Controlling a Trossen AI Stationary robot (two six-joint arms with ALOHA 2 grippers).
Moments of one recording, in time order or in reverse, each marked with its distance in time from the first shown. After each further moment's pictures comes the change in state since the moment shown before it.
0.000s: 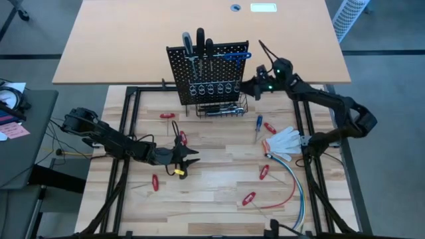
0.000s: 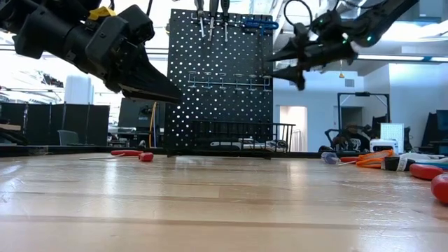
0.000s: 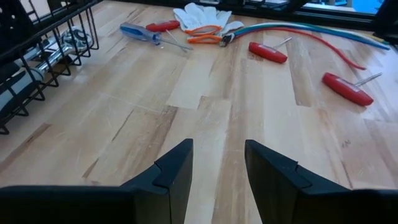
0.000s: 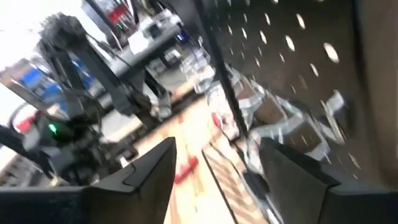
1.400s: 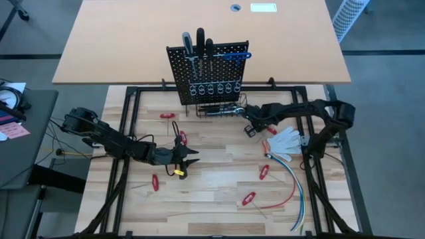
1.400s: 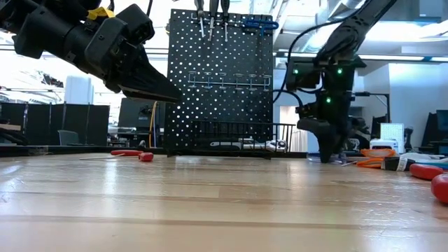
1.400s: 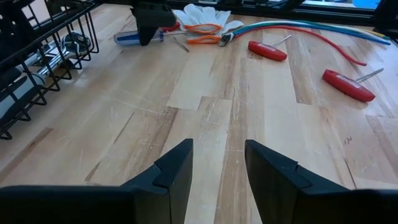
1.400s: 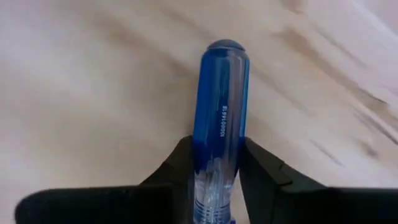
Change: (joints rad) left arm -0.004 0.000 0.000 0.000 -0.003 0.027; right arm 0.468 0.244 -0.050 -0.791 0.926 0.214
